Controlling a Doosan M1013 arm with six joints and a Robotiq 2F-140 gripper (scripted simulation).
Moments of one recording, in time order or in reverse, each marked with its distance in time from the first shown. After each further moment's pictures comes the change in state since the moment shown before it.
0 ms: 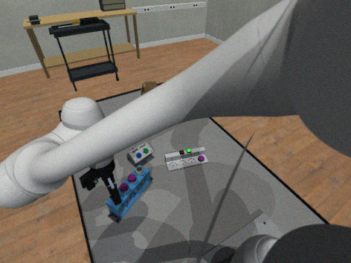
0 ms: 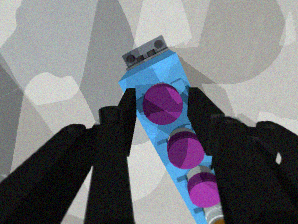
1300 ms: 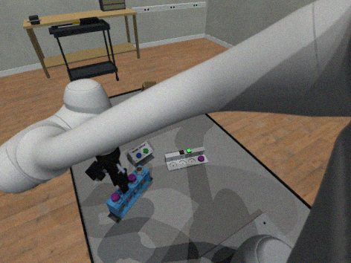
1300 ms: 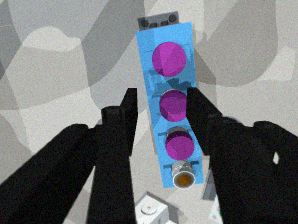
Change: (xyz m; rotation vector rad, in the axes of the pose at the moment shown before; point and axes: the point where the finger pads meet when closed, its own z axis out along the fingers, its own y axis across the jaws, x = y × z) arm -0.033 0.001 -0.046 -0.005 -0.032 -0.294
